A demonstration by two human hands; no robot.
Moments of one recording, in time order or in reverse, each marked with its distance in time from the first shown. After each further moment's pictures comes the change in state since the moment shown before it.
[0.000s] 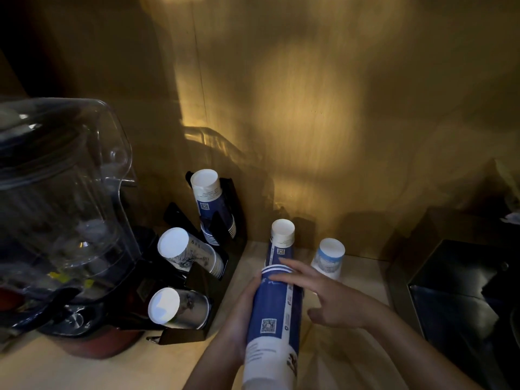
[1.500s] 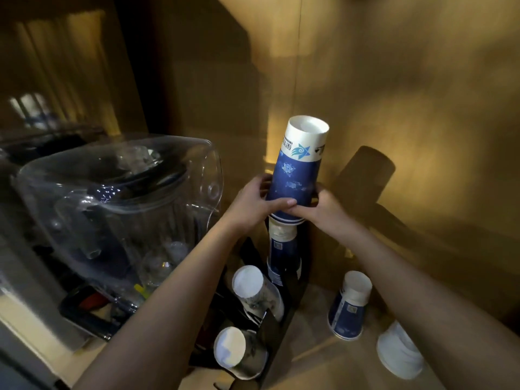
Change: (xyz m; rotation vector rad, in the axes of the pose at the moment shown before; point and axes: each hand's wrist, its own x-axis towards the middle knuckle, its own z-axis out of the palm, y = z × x) left_hand -0.015 0.248 -0.015 1.026 0.305 0.962; right_hand 0.209 -0.097 -0.091 0.382 0.489 -0.078
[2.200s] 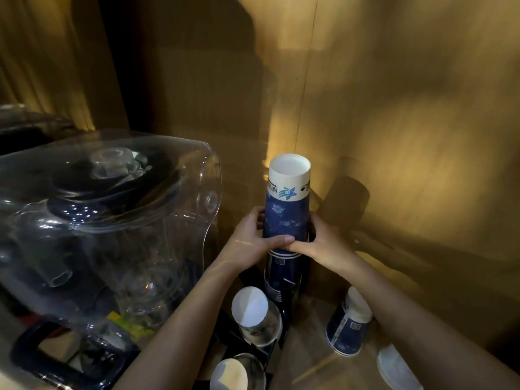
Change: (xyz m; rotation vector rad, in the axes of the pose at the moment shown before) left_hand 0.002 -0.058 0.003 -0.108 -0.114 -0.098; right_hand 0.014 0.051 0.019 -0.274 -0.003 0.081
